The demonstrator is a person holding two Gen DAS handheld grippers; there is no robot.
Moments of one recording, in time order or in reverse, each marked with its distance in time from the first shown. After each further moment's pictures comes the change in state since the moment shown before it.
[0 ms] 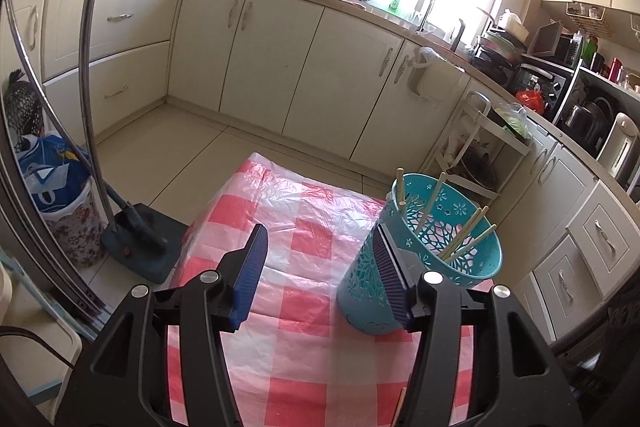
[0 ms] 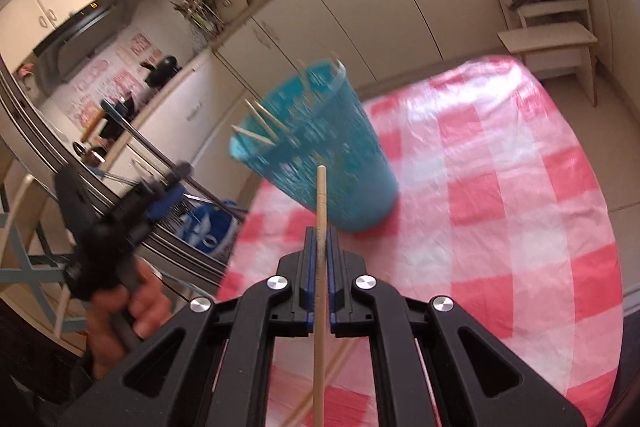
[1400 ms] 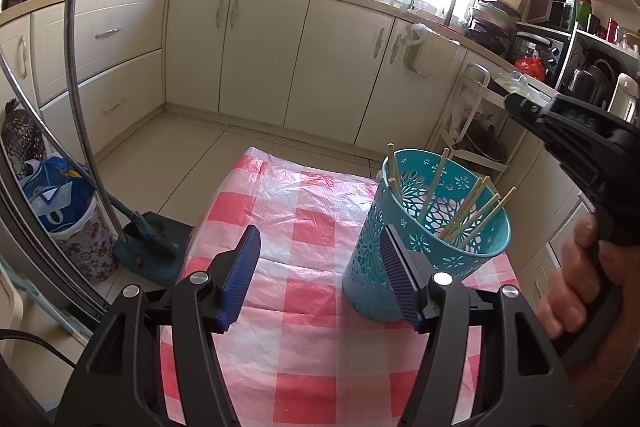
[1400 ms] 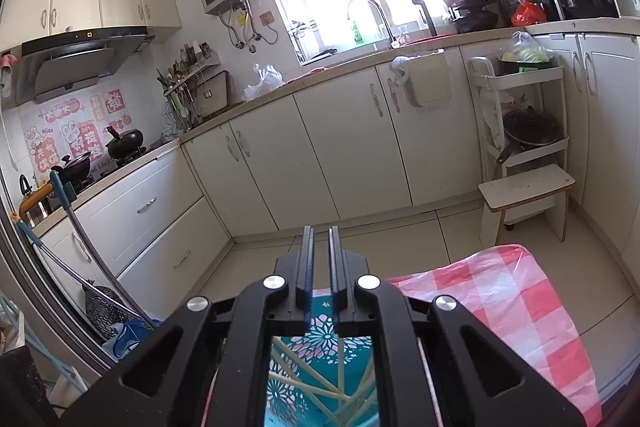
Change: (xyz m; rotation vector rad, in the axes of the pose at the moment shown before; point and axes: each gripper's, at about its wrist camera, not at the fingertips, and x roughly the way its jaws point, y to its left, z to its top) left arm 0.007 -0.024 -0.004 0.108 0.043 0.042; right arm 0.050 0.074 0.109 -0.159 -0.434 -0.243
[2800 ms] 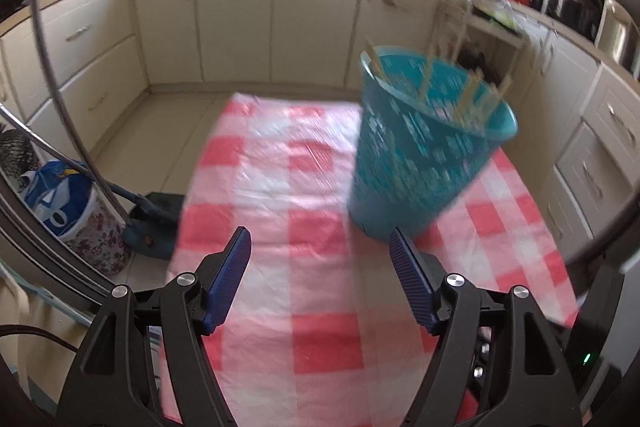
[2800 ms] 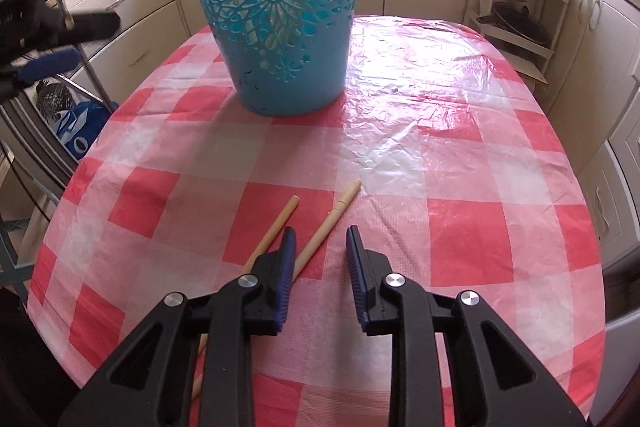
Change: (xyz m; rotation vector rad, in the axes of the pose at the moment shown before) left arm 0.015 -0.014 -0.050 0.185 0.219 -0.018; right arm -0.047 -0.032 -0.214 -0.250 0.587 -0.175
